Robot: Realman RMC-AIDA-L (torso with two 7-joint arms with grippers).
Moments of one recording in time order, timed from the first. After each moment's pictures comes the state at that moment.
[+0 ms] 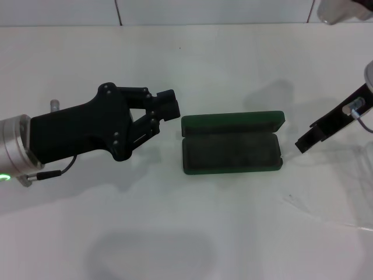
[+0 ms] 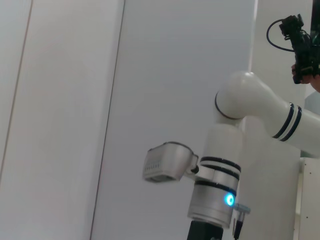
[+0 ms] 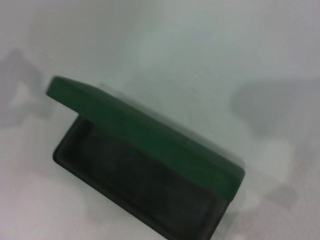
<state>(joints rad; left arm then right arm) -0.38 -2.08 1.00 0.68 1.45 1.77 -1.21 0.73 2.03 -1.35 -1.36 -2.56 -1.71 2.84</state>
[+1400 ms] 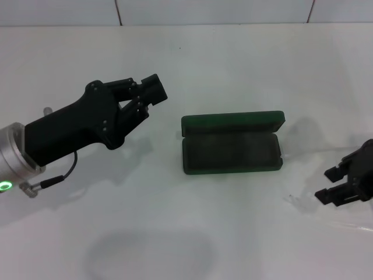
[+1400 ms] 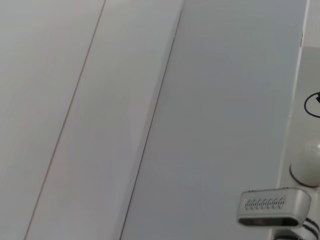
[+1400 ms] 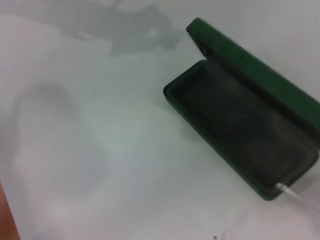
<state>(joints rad) -0.36 -2.09 1.00 0.53 1.32 1.75 -1.20 0.41 2.02 -1.30 -1.57 -2.34 -1.78 2.34</state>
